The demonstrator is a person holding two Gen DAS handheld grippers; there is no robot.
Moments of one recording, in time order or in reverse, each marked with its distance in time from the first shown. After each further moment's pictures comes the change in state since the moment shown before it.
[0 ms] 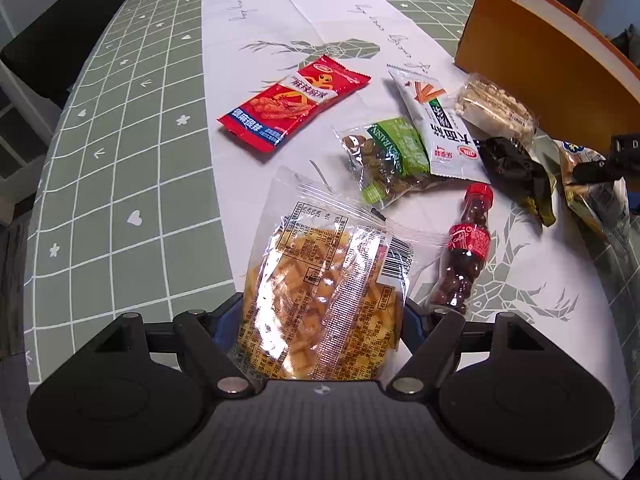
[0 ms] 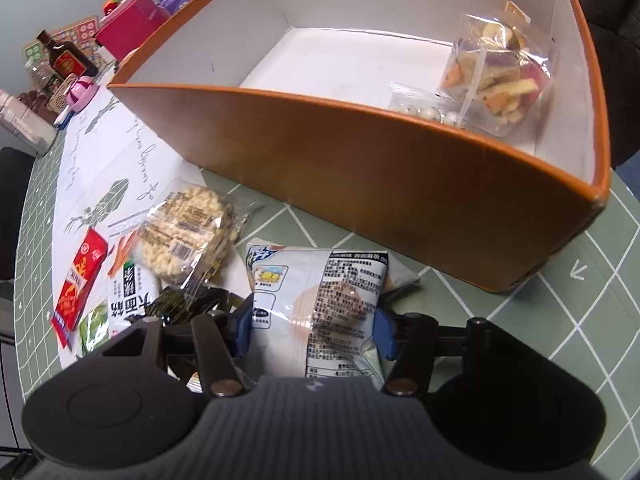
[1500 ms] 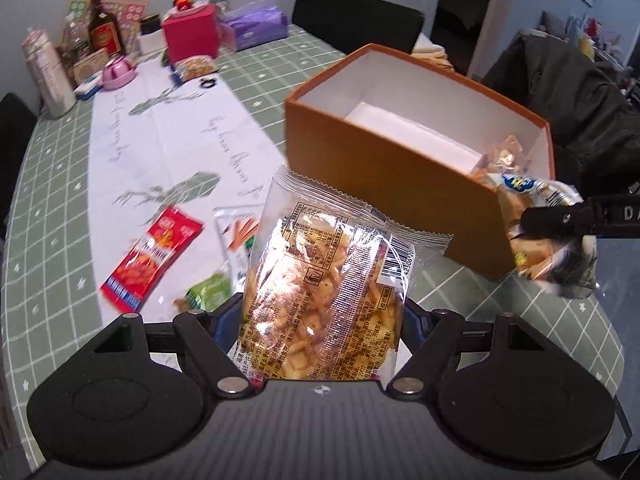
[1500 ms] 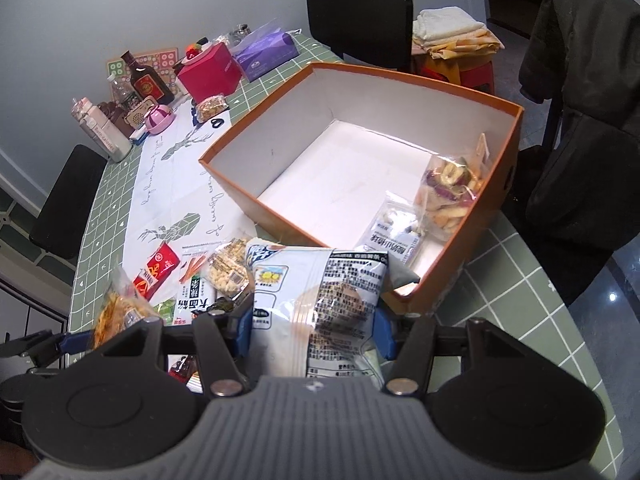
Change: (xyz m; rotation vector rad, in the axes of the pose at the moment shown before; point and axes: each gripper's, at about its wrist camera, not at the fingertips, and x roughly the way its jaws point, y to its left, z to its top) left arm -0.064 -0.135 0.076 0.215 -0.144 -0.141; right arm -0.127 -0.039 0.026 -0.149 -0.117 0.127
